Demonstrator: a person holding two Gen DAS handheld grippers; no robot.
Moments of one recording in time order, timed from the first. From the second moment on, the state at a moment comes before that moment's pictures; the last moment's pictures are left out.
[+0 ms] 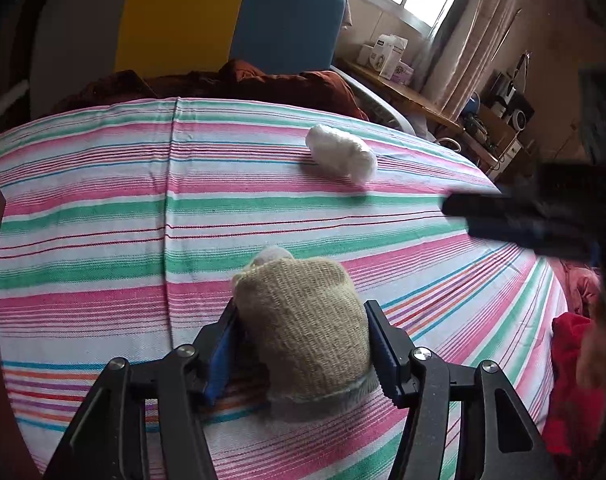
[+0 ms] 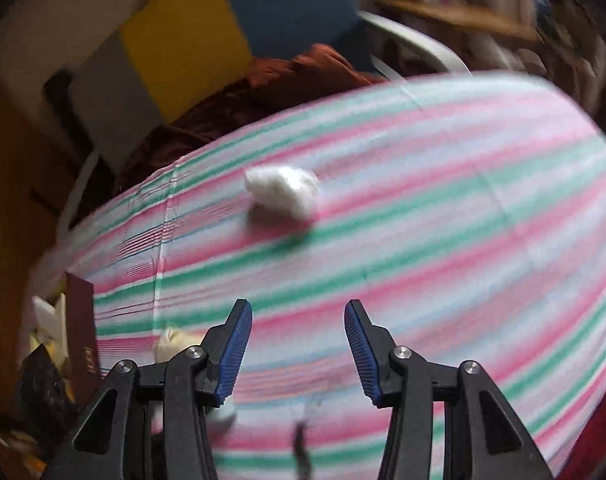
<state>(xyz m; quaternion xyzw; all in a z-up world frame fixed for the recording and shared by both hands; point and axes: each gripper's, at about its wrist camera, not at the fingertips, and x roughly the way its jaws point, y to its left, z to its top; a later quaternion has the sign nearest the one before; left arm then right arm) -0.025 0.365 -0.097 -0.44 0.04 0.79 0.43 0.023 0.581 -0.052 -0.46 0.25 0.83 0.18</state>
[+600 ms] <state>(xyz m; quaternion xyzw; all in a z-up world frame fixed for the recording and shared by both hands) -0.027 0.362 -0.100 -0.44 0.01 0.78 0.44 -0.122 0.602 -0.107 -0.59 0.08 0.79 0.16</state>
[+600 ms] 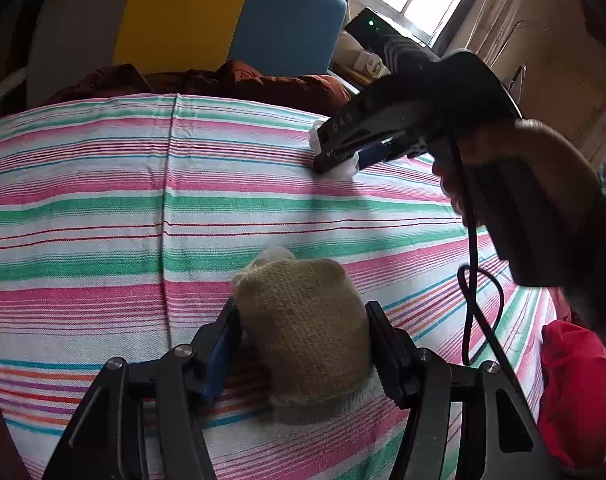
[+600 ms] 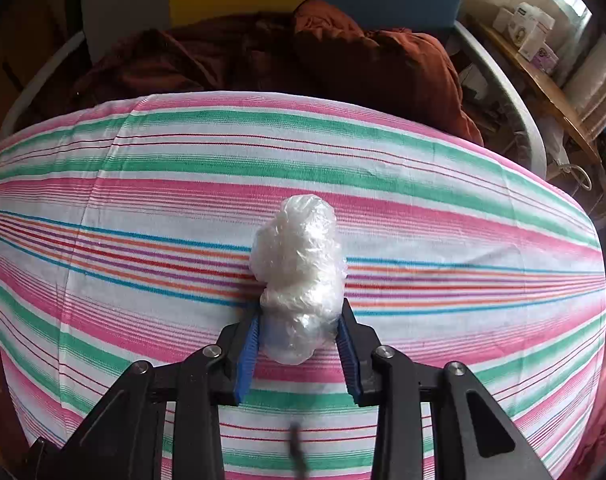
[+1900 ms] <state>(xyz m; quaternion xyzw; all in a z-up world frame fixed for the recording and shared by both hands) -0.017 0.371 -0.096 -0.42 0.07 0.80 0.43 0.045 0.535 -0.106 -0.56 0.14 0.80 0.16</state>
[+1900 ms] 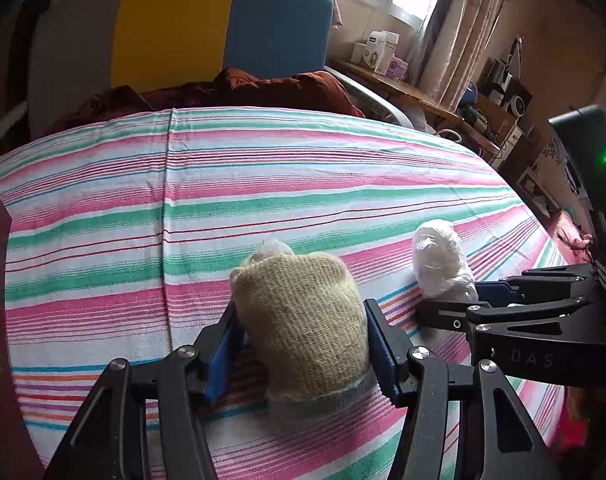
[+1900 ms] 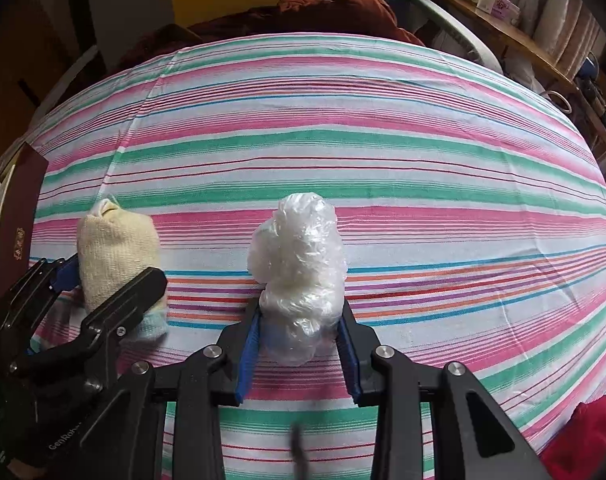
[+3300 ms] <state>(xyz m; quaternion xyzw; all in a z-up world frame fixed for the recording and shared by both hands) 0.040 0.248 0.007 -0.33 0.10 0.85 0.39 0.033 0.521 -0.116 -0.56 0.10 0.82 0.13</state>
